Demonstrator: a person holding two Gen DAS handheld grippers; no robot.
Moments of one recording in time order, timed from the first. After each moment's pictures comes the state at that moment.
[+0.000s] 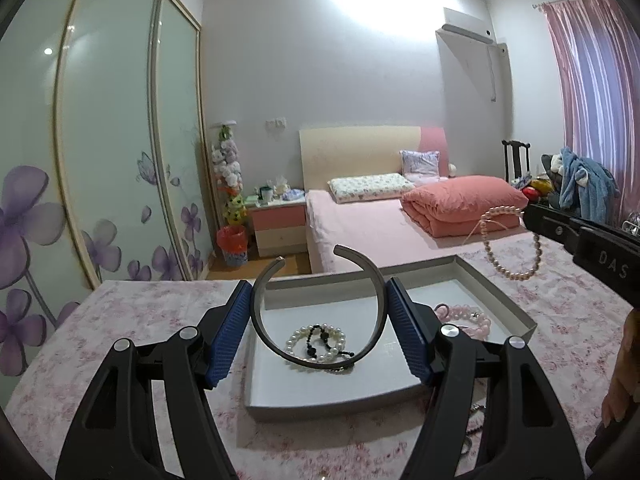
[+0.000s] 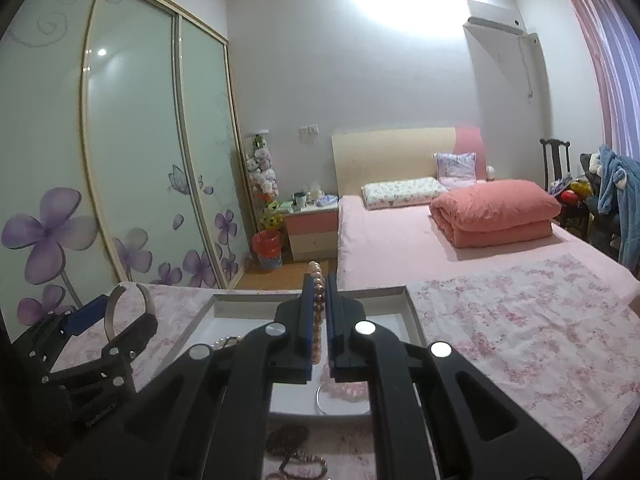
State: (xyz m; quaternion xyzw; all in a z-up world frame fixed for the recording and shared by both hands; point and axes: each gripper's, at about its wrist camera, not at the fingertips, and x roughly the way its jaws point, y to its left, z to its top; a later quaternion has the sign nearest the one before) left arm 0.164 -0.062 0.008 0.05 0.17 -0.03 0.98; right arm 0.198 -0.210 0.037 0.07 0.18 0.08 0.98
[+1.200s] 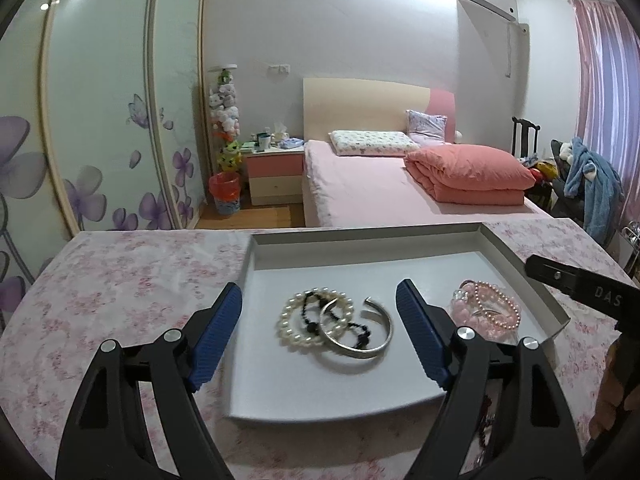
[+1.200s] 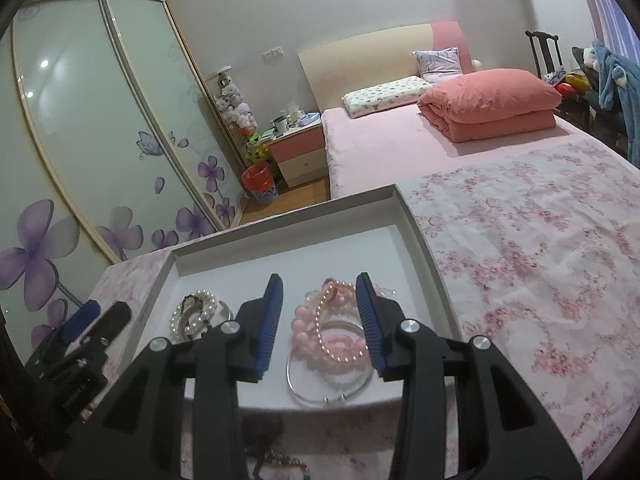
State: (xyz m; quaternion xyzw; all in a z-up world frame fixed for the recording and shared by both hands) left arm 0.210 -0.039 -0.014 0.01 0.26 -0.03 0.97; right arm 0.256 -0.242 -0.027 0.16 0.32 0.07 0.93
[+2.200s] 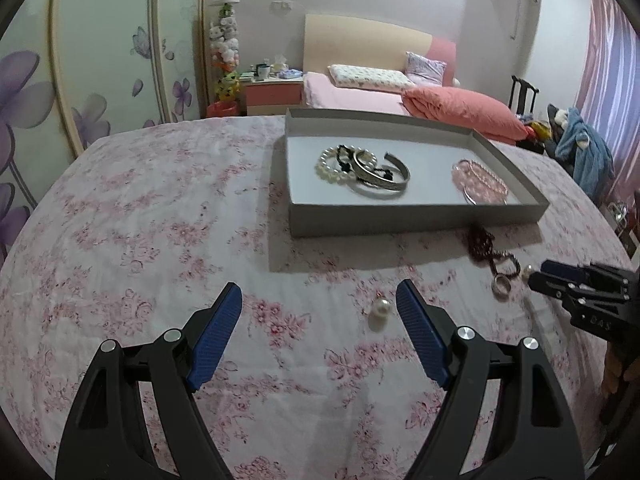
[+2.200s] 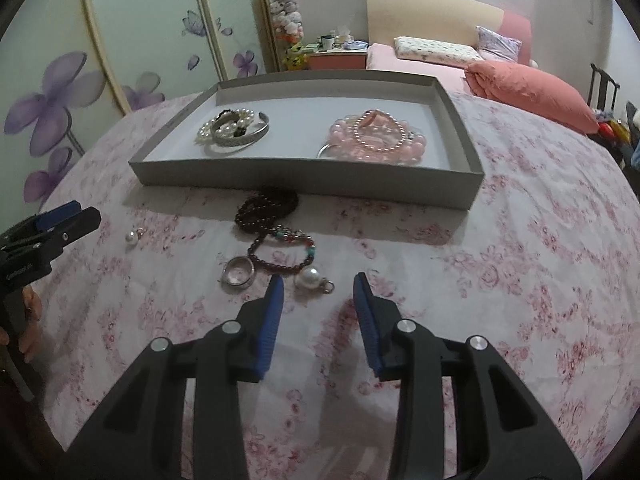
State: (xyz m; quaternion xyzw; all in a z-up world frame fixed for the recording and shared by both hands) left arm 0.128 0.009 -0.059 0.00 0.38 -0.05 0.92; right arm 0.164 -0.203 -0.080 -0.01 0.44 0.14 0.89
